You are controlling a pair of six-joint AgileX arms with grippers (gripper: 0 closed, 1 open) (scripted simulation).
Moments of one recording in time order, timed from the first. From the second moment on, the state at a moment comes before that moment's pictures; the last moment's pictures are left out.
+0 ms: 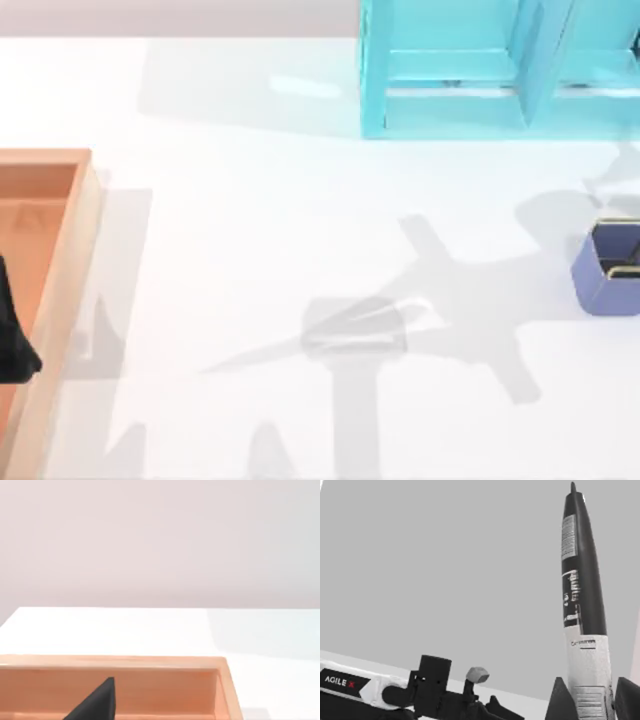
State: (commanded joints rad) left arm 0.00 0.00 0.00 0.00 0.00 0.00; right arm 2.88 -0.33 2.22 -1.72 0.78 -0.81
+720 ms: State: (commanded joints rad) left arm 0.00 0.00 0.00 0.00 0.00 0.00; right arm 2.91 -0.47 2.21 -1.70 0.78 -0.81
